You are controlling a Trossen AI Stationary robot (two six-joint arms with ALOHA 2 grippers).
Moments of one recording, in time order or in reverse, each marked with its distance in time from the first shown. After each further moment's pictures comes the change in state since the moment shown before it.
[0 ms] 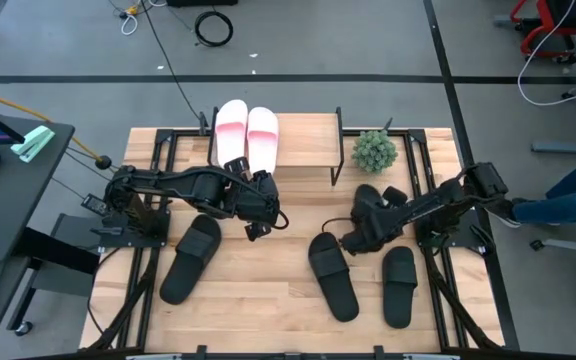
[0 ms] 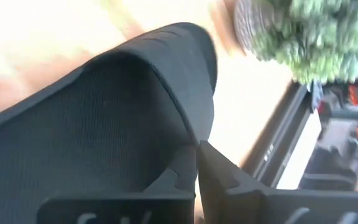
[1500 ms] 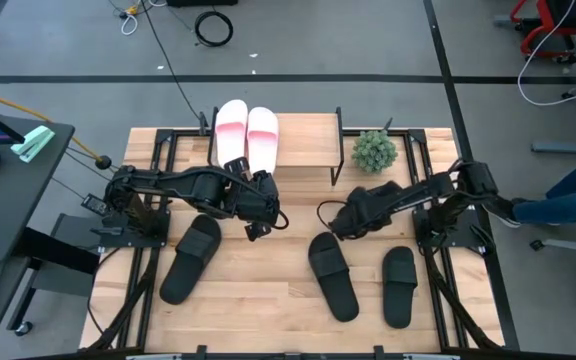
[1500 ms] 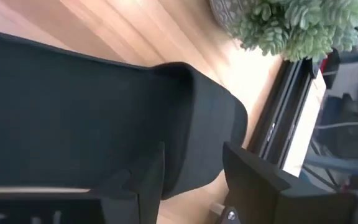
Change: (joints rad) left arm 0.000 0.000 0.000 0.000 0.000 0.001; right arm -0.144 0.062 0.082 -0.044 -0.042 0.097
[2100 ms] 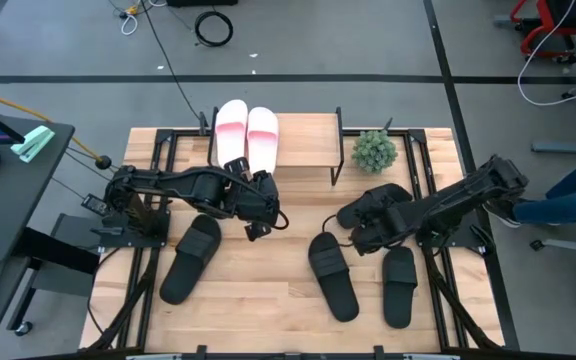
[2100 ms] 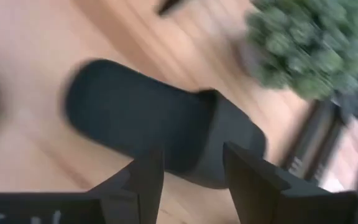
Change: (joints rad) left arm 0.000 0.000 0.000 0.001 0.000 -0.002; right arm 0.204 -0.239 0.005 0.035 0.054 -0.026
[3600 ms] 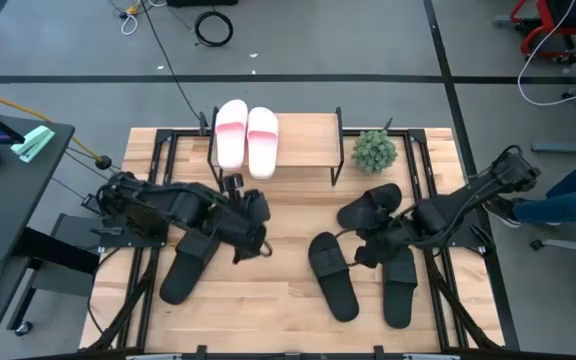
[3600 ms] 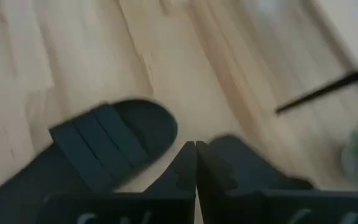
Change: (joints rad) left arm -0.144 0.000 0.086 -0.055 0.000 -0.053; right arm 0.135 -0.152 0.155 0.279 -0.073 -0.369
